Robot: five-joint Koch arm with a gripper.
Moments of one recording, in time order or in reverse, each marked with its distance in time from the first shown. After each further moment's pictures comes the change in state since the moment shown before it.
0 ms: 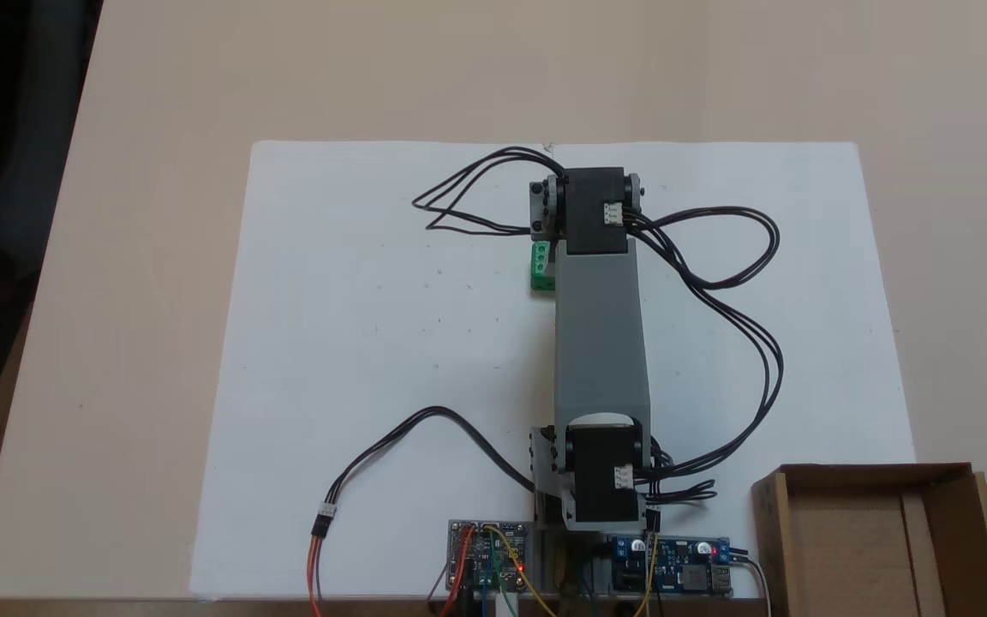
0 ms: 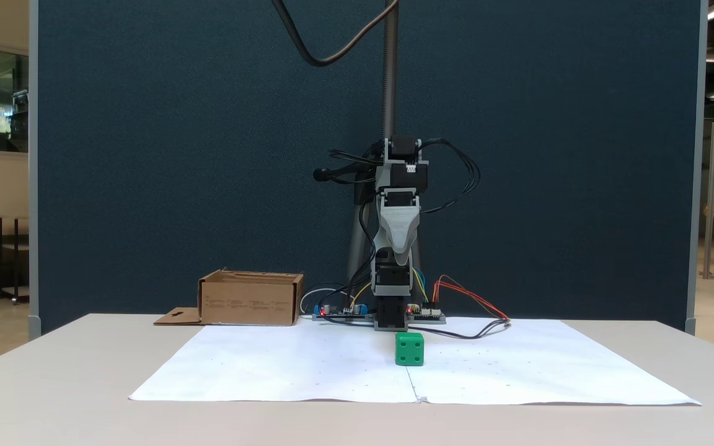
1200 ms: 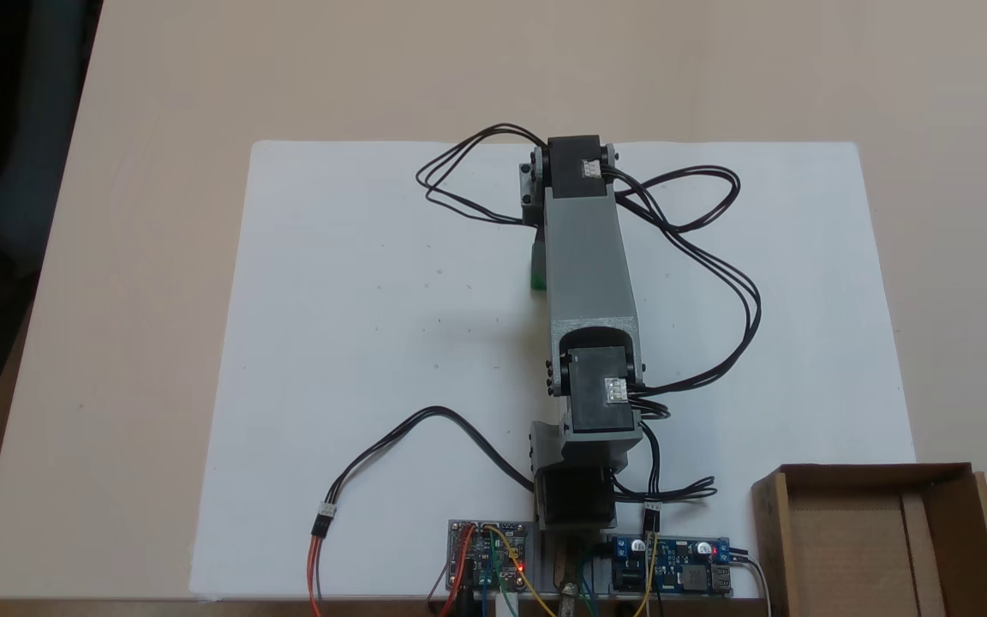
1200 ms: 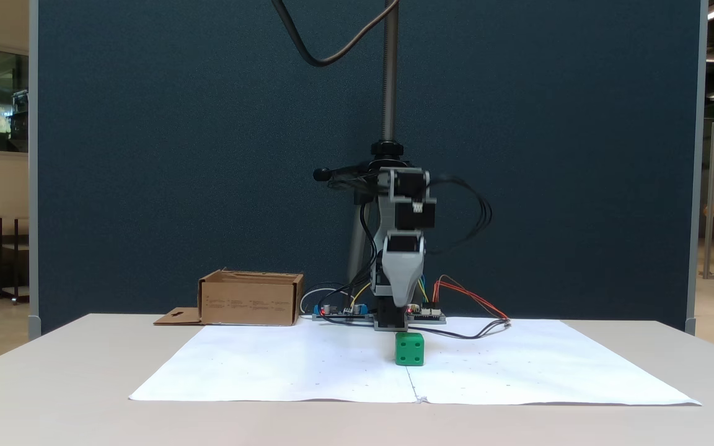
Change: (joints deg) arm -1.3 -14.9 6.6 -11.0 6.0
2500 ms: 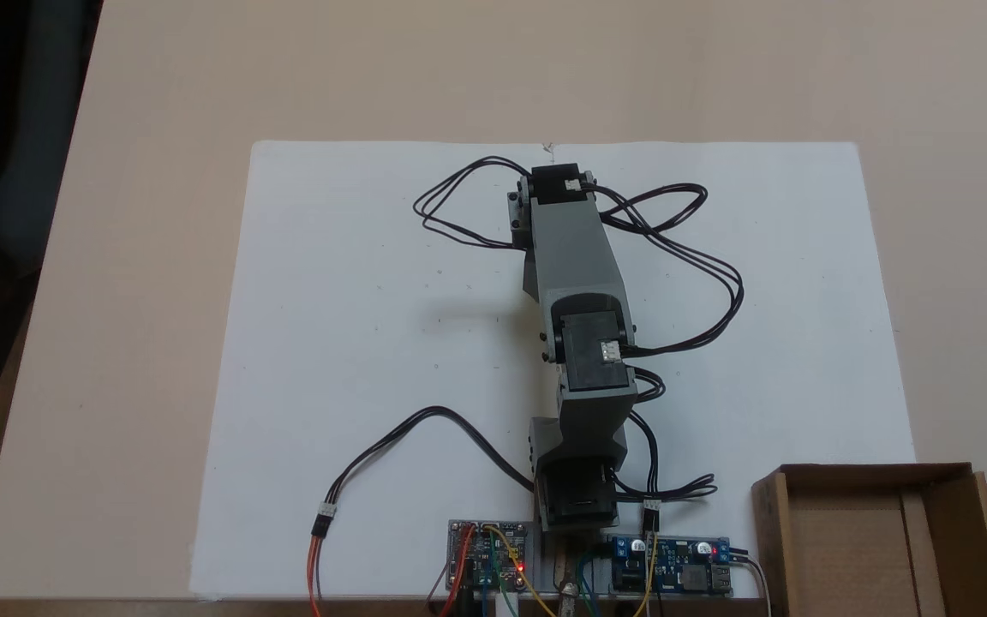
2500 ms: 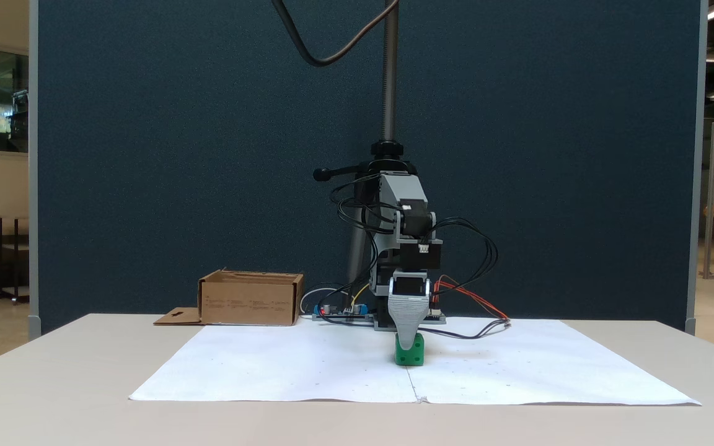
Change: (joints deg) arm -2.3 -8.1 10.7 -15.6 0.4
